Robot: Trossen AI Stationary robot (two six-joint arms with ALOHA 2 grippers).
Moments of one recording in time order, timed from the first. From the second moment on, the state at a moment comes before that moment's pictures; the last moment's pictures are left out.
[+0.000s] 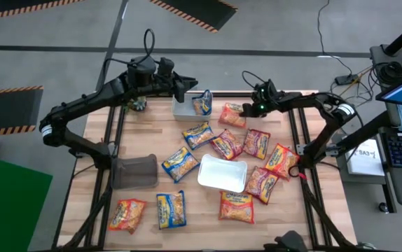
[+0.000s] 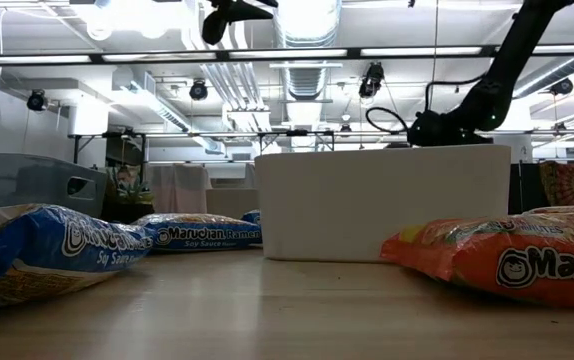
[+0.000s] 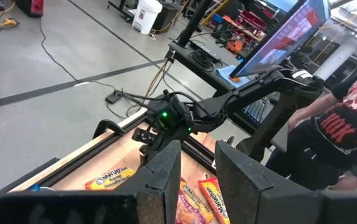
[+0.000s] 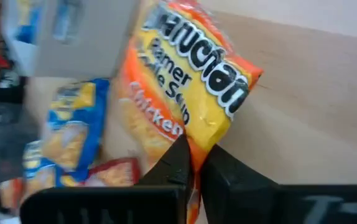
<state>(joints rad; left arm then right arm) 0.43 1.36 1.44 -0.28 0.09 -0.46 -0.96 1.66 0.71 0.06 -0.66 0.48</state>
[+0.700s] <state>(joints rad) 0.43 1.36 1.44 -0.29 0.09 -0.42 -0.83 1.16 0.89 -0.22 -0.69 0.80</state>
